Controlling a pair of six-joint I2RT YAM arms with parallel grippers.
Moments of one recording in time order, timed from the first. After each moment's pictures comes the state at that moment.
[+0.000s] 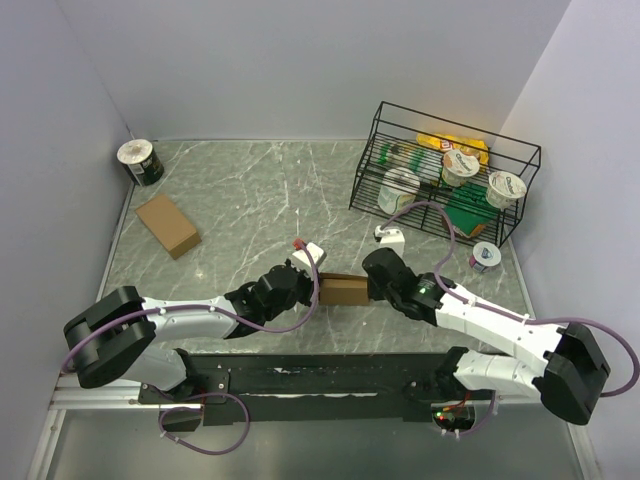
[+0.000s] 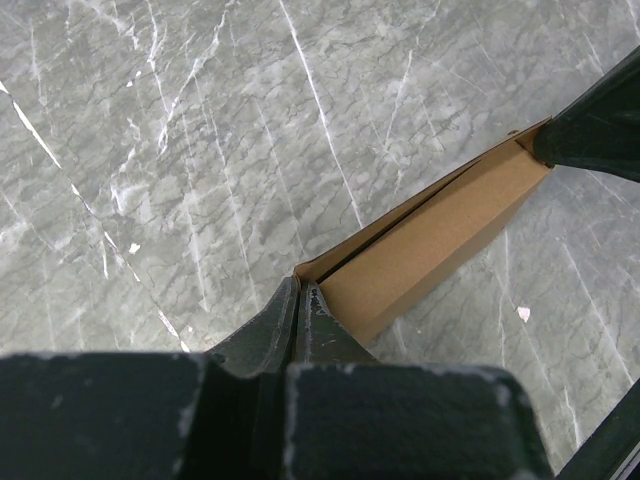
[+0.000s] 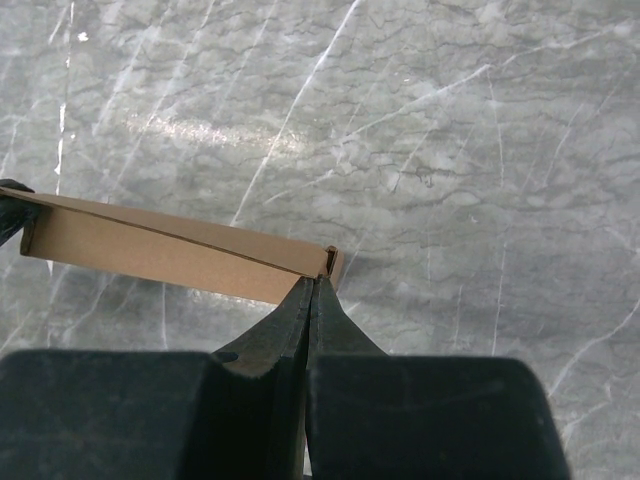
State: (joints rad) left arm -1.02 1.37 0.53 0.48 -0.27 -0.20; right arm 0.84 1.08 0.68 -0.46 0.42 0.60
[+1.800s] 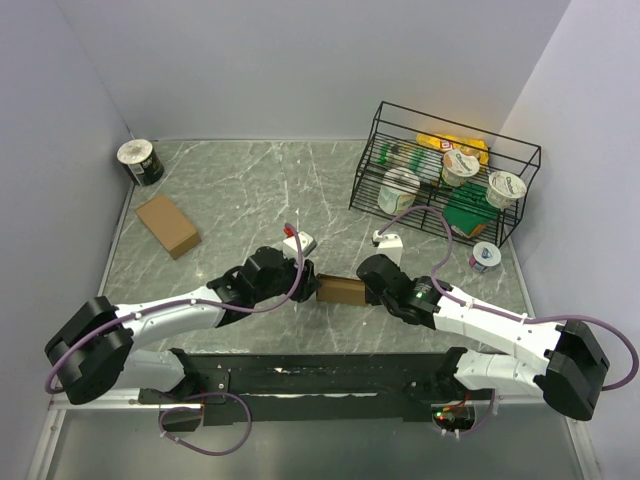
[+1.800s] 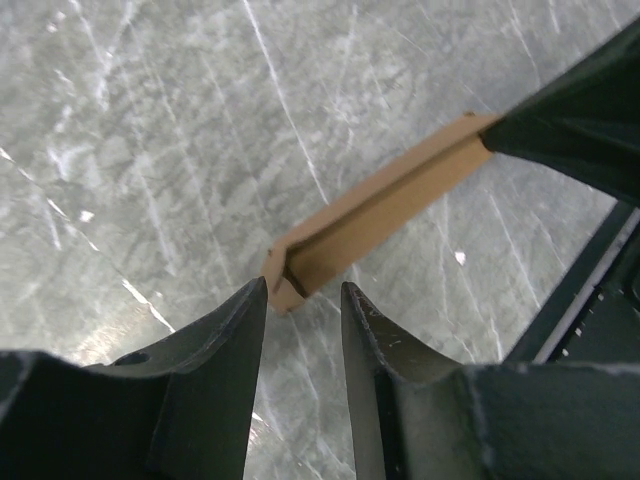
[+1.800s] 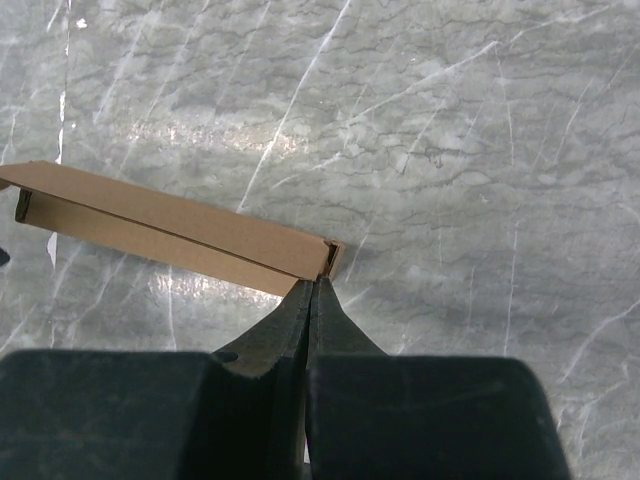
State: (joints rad) left arm -0.87 1.26 0.59 0.24 0.06 -0.28; right arm 0.91 1.09 0.68 -0.50 0.48 0.67
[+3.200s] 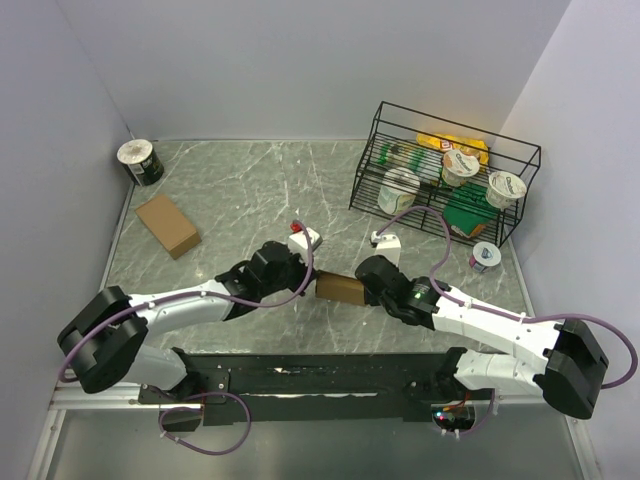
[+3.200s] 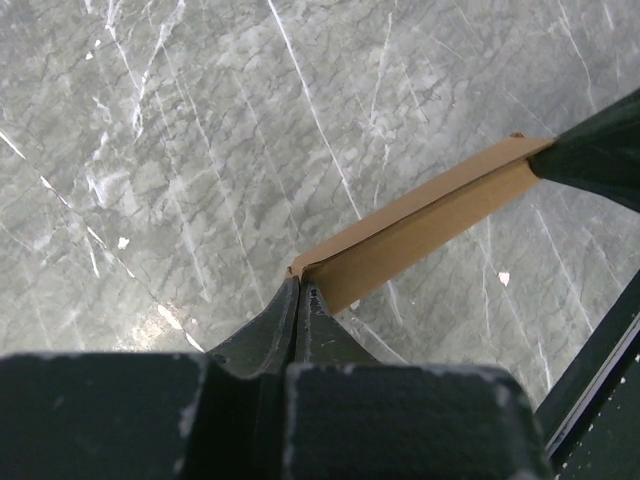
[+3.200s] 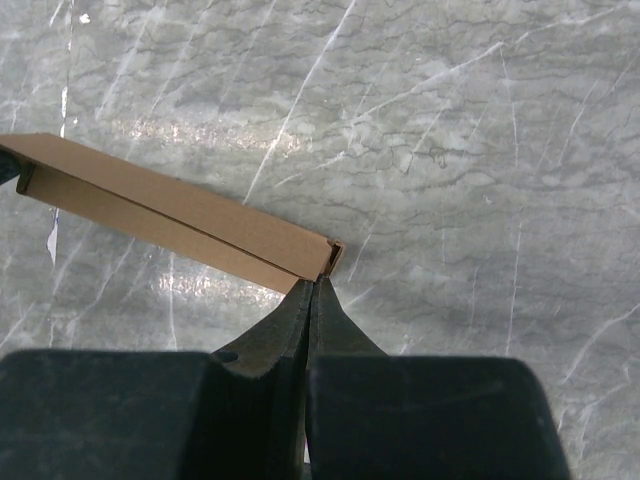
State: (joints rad) left arm -0.86 1.35 0.64 0.26 0.02 -0.20; right arm 0.93 1.10 0.68 -0.49 0.49 0.67
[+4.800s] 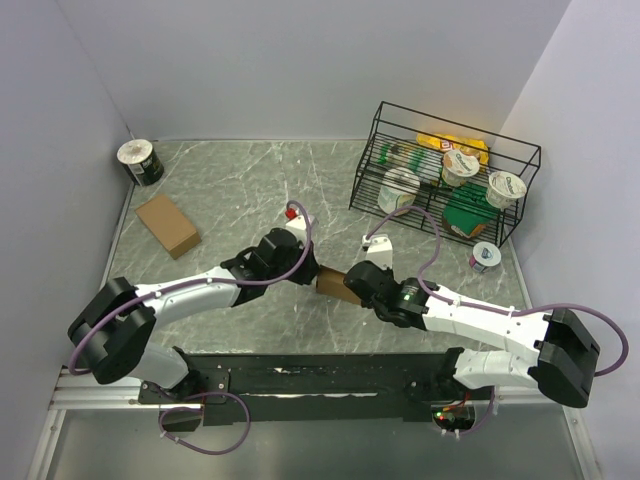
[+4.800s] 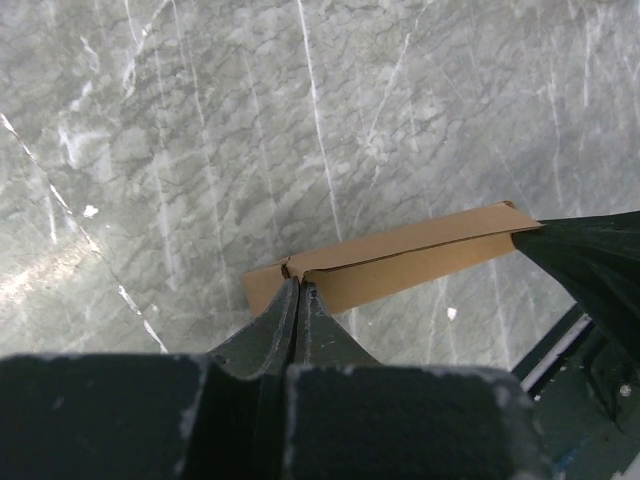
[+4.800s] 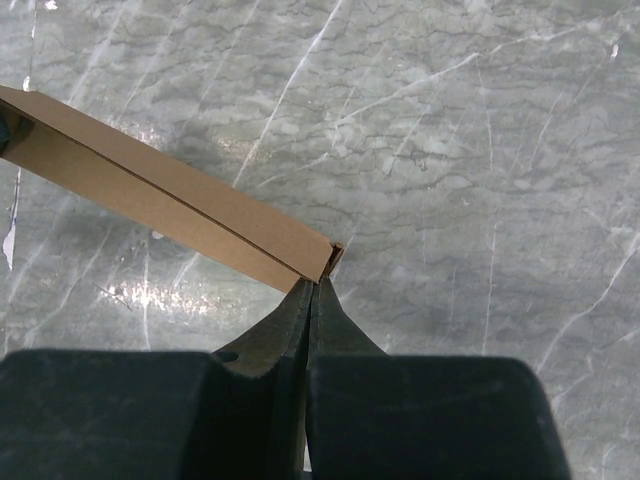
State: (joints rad) left arm -0.83 1.42 0.77 0.10 0.04 -0.47; right arm 1.00 1.18 0.71 -0.53 0.61 0.68
